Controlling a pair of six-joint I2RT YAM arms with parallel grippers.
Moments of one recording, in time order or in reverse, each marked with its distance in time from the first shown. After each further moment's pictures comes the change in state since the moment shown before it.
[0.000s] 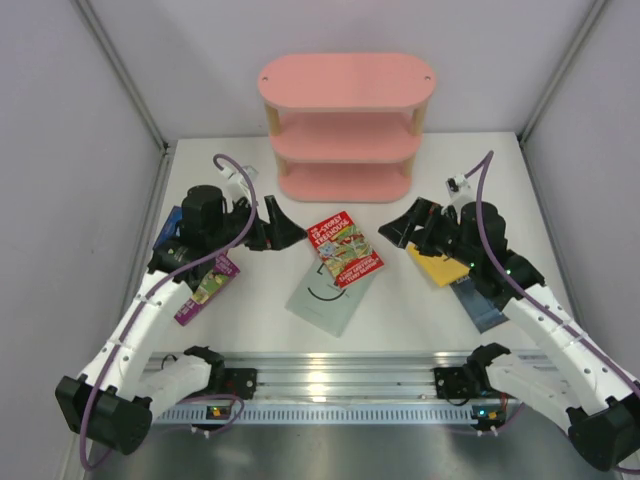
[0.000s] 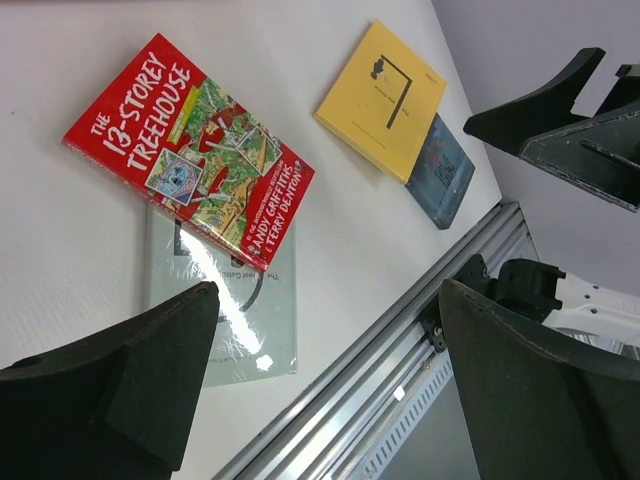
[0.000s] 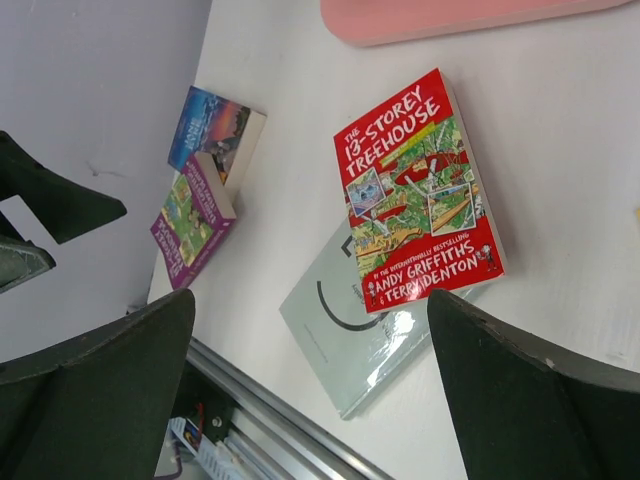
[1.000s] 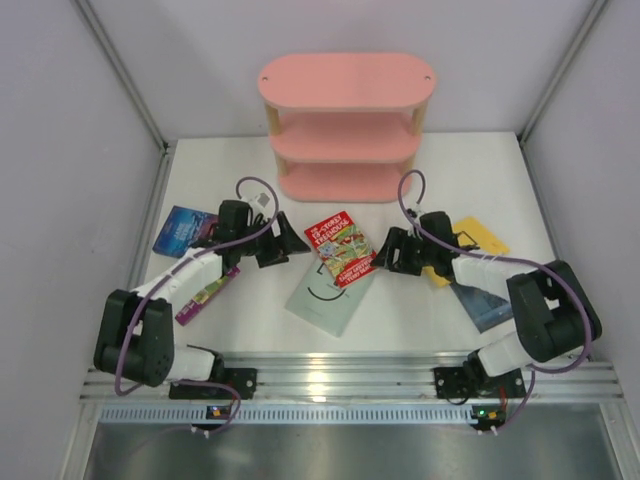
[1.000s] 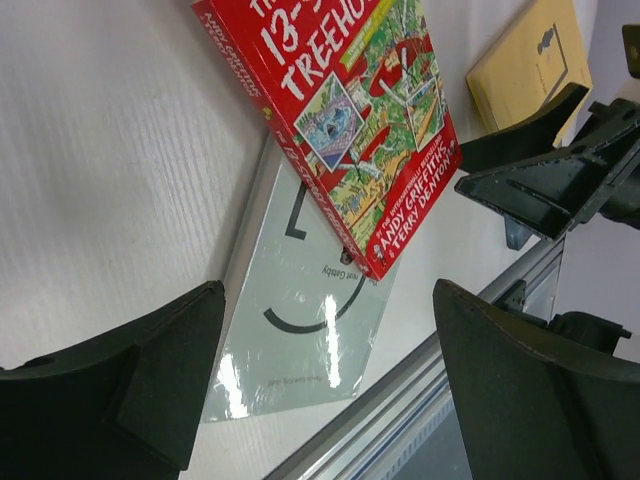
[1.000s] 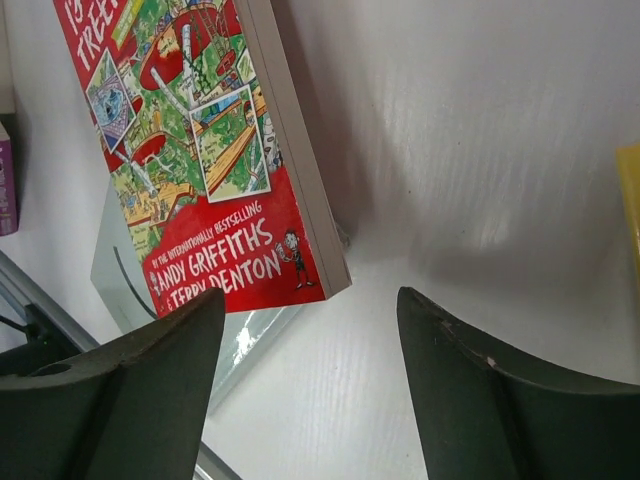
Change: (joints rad) left arm 0.069 0.327 -0.233 0.245 -0.002 -0.112; right arm -0.094 0.578 -0.177 0.314 -0.188 -0.146
